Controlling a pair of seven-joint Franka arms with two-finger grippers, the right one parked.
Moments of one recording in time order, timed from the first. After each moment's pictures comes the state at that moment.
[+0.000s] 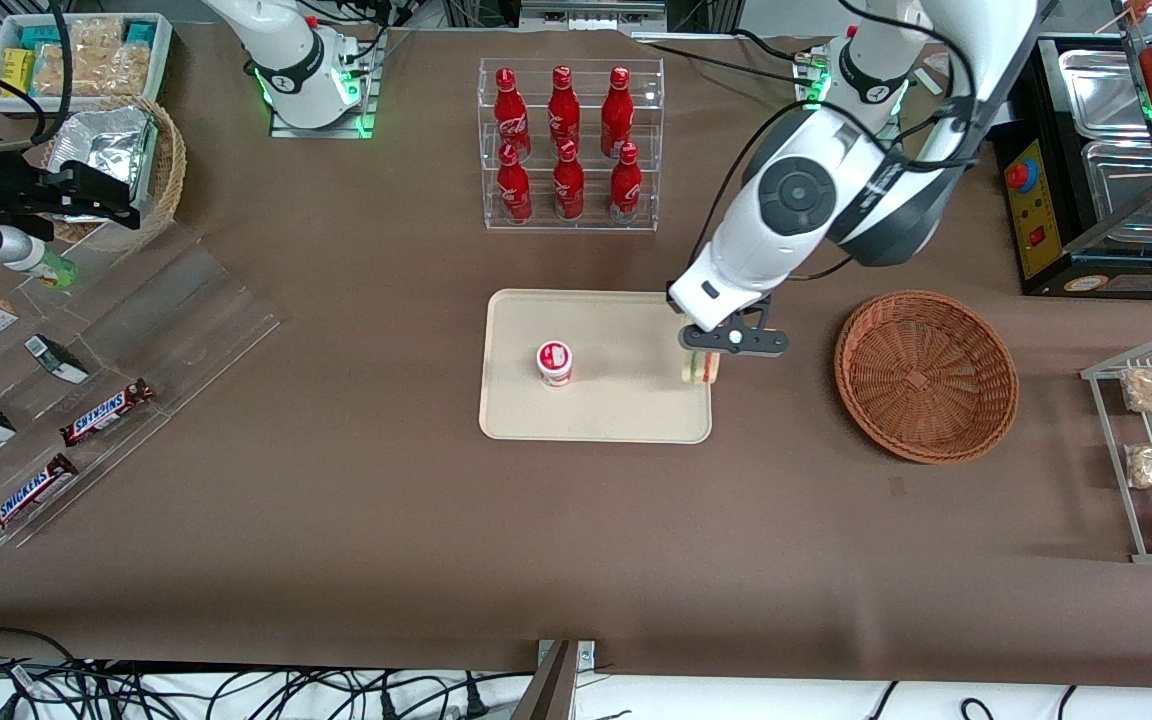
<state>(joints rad) -0.07 0.42 -0.56 -1.77 0.14 2.09 -0.64</state>
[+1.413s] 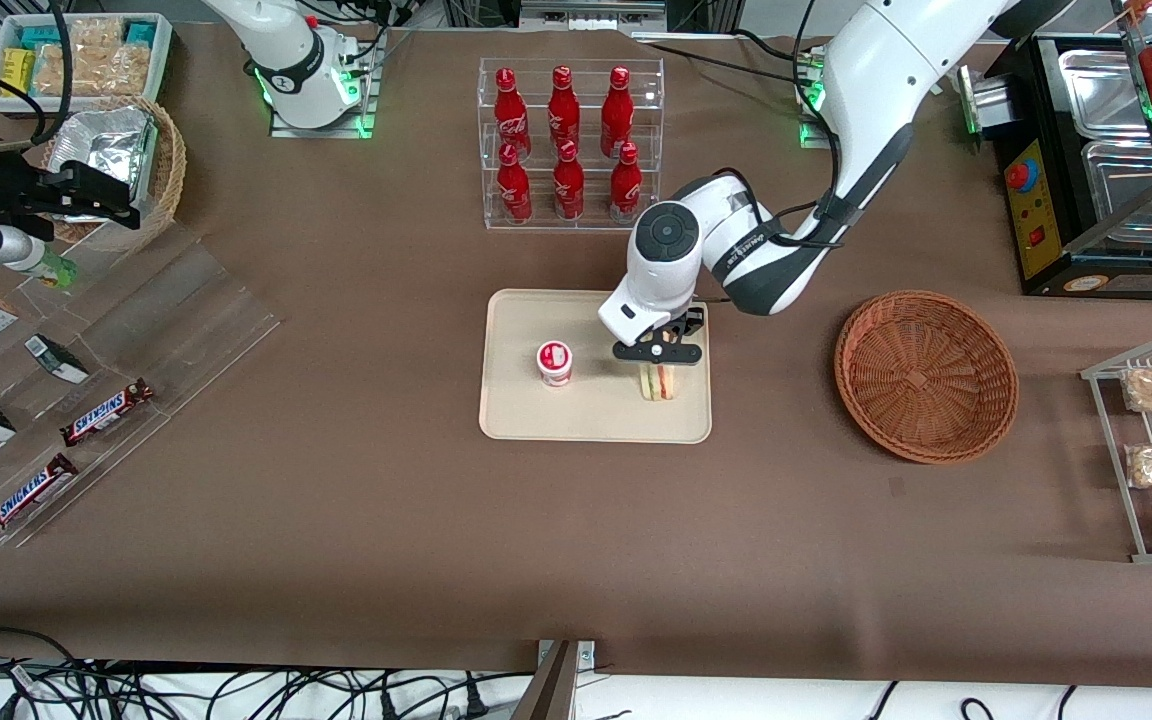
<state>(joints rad) -0.17 0.67 -0.56 -1.77 0.46 2.24 -0.92</state>
